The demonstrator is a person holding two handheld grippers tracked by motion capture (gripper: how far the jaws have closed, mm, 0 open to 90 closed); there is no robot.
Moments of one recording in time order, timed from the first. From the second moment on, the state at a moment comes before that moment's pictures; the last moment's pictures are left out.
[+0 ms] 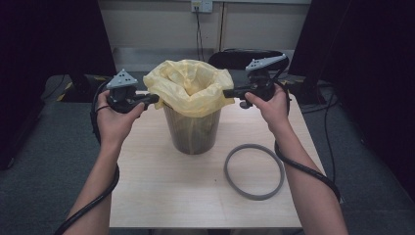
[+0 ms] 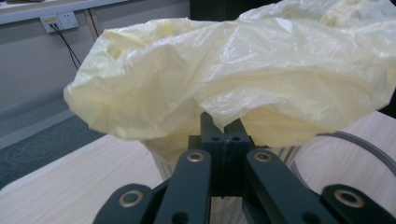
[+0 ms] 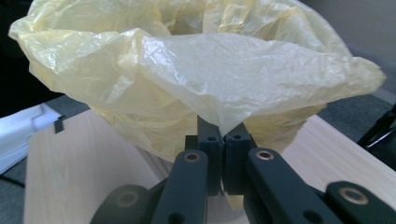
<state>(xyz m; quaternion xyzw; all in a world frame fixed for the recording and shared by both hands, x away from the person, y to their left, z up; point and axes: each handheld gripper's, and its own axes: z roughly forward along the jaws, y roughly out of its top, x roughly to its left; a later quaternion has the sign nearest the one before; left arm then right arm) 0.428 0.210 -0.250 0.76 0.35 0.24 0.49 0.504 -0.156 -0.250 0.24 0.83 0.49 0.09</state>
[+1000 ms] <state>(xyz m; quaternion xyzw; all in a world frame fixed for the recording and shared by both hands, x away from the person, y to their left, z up) 0.477 0.169 -0.245 0.77 0.32 0.20 0.51 0.528 -0.096 -0.239 0.22 0.84 0.49 0.06</state>
